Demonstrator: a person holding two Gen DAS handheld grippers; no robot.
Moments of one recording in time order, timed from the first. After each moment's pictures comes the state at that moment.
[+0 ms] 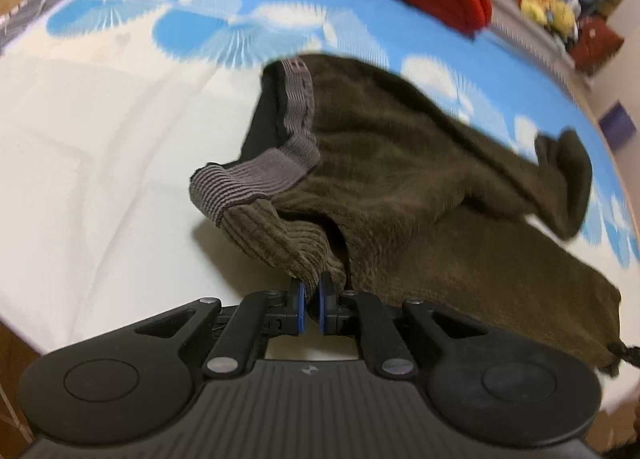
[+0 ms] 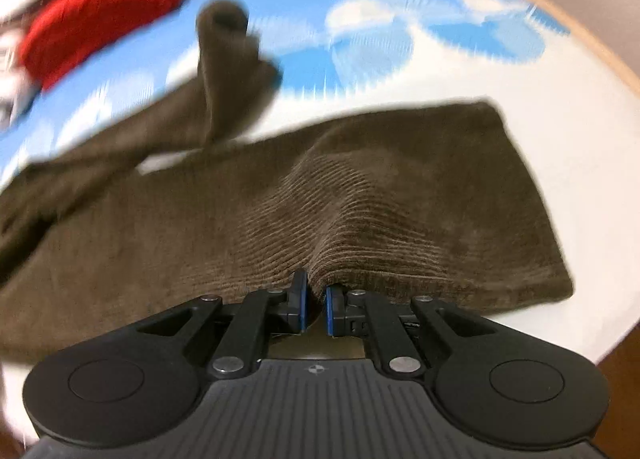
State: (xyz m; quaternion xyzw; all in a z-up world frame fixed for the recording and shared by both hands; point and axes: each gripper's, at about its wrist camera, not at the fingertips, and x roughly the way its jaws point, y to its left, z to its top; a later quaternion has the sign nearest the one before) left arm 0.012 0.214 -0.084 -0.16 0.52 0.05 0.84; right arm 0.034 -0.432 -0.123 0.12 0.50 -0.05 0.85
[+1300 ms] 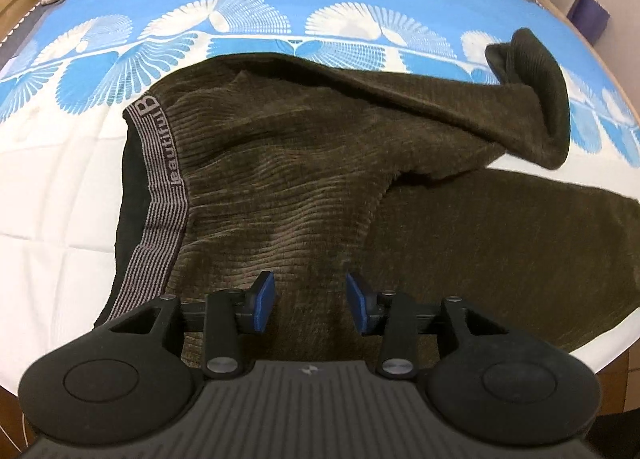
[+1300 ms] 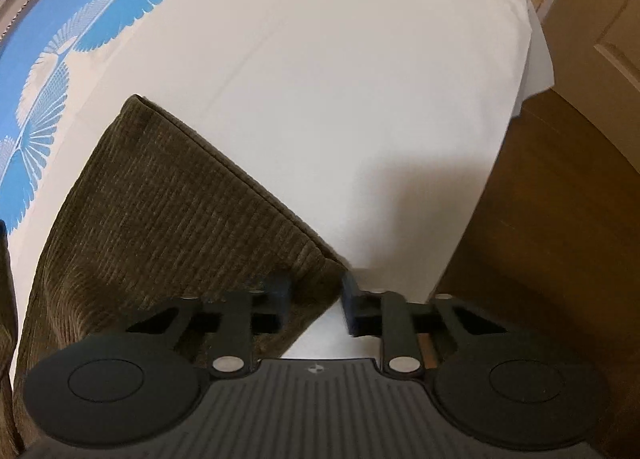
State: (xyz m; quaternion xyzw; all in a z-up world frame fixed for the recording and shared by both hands) left arm 0.072 0.098 -0.093 -0.02 0.55 -0.01 0.84; right arm -0.002 -0.622 -0.176 0.35 0.51 -0.33 0.71
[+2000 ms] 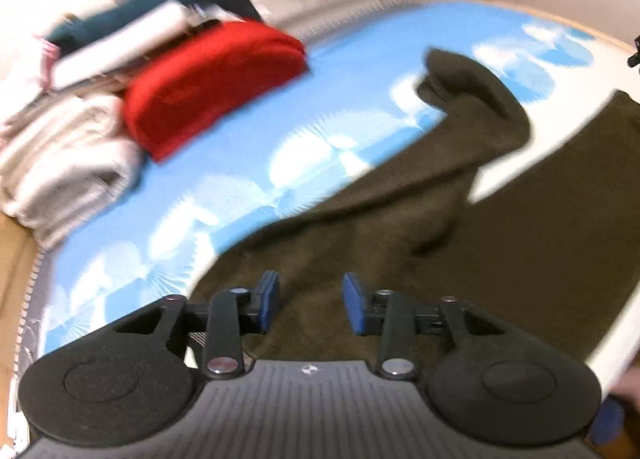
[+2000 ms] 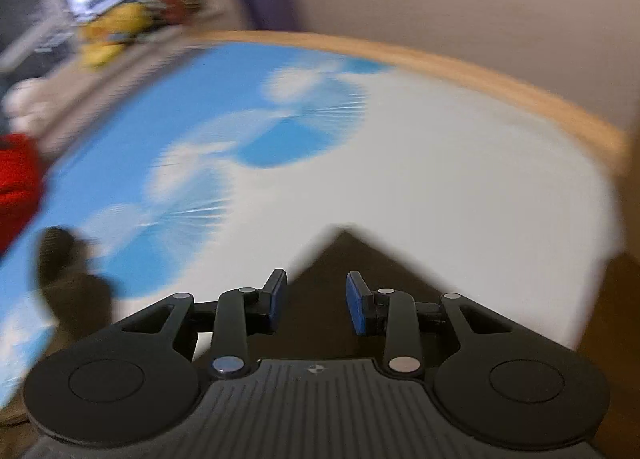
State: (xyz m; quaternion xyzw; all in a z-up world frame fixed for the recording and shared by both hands) left arm 0.046 0.067 -0.050 0.24 0.34 -0.08 0.91; right arm 0.067 -0.566 -0.091 0.27 0.34 -0.24 0.87
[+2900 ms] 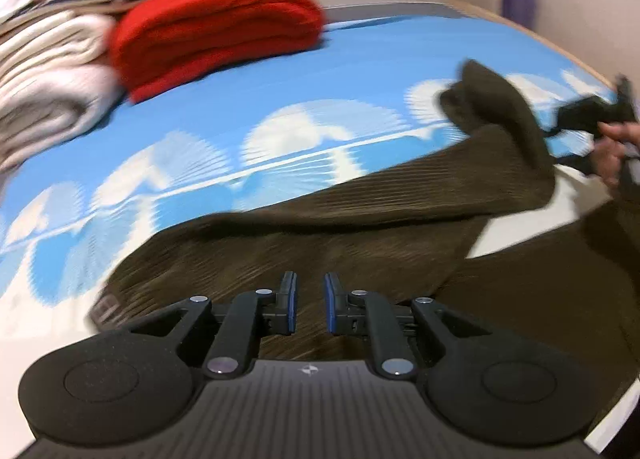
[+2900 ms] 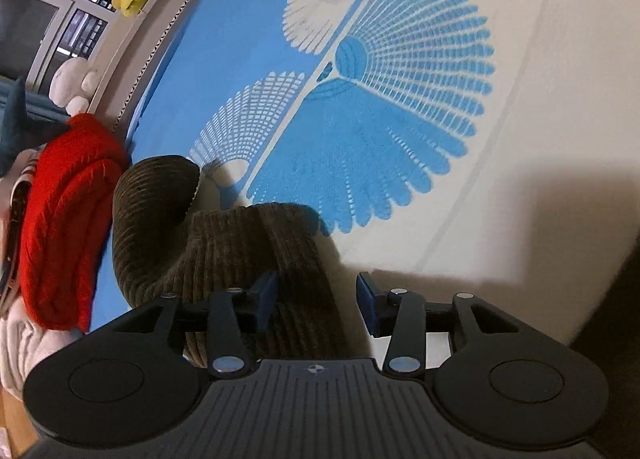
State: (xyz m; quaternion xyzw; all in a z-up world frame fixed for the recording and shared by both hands) left arm 0.143 0.032 -0.086 0.12 0.41 -0.09 0.90; right arm 0.269 -0.449 -0.202 0.48 0.39 -0.11 0.78
